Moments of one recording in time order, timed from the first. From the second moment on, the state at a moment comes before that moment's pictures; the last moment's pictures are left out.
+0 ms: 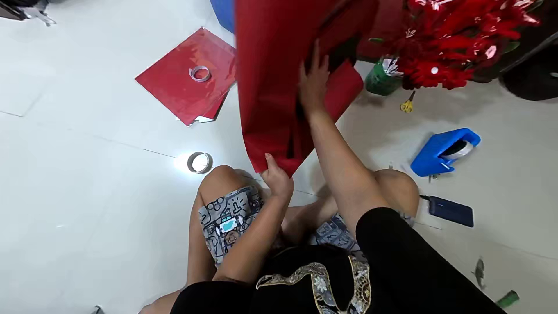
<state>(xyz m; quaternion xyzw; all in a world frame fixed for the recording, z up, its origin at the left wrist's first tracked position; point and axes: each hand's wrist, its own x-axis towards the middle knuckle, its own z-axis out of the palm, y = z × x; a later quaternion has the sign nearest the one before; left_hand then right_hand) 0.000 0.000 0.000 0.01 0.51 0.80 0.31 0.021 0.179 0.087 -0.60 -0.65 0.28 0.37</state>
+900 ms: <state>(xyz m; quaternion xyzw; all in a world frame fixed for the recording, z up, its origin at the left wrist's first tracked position) 0.003 0.003 -0.098 0.30 0.77 0.42 0.37 0.051 0.121 -0.139 -0.47 -0.85 0.25 0.03</state>
